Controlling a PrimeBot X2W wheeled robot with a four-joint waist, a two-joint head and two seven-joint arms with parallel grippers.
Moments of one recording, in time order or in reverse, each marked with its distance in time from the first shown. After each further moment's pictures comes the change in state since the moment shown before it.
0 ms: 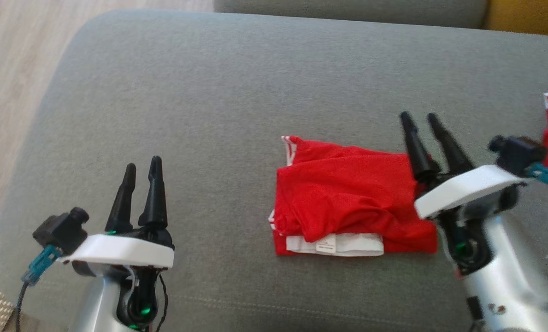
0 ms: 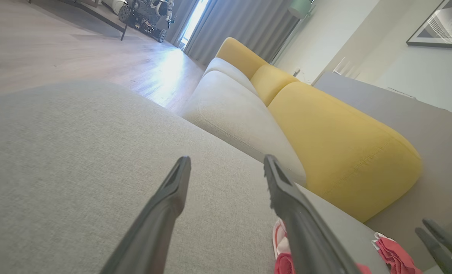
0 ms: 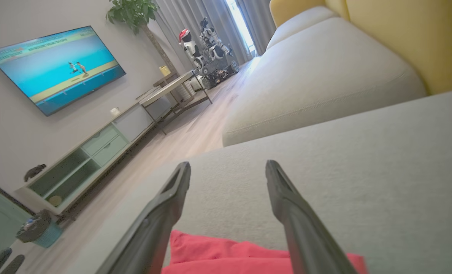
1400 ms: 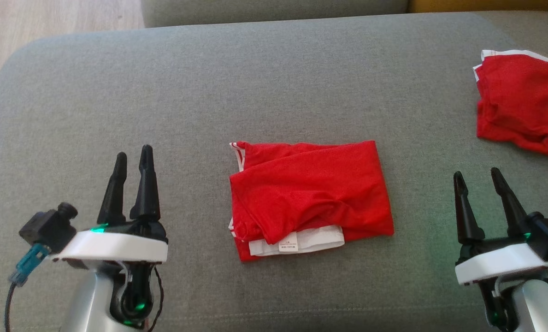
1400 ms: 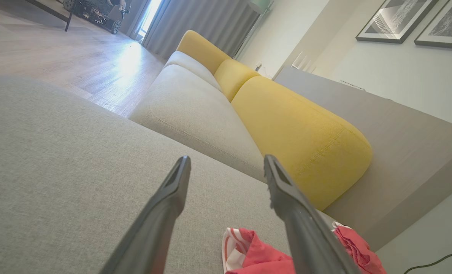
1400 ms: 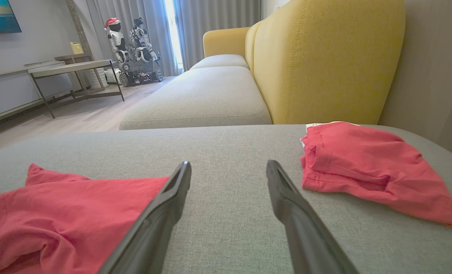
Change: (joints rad) left arm 0.002 0.000 0.019 -0.074 -0.010 -0.001 0.000; right arm 0.266 -0.069 -0.175 -0.060 -0.444 0.000 -0.246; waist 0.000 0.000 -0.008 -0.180
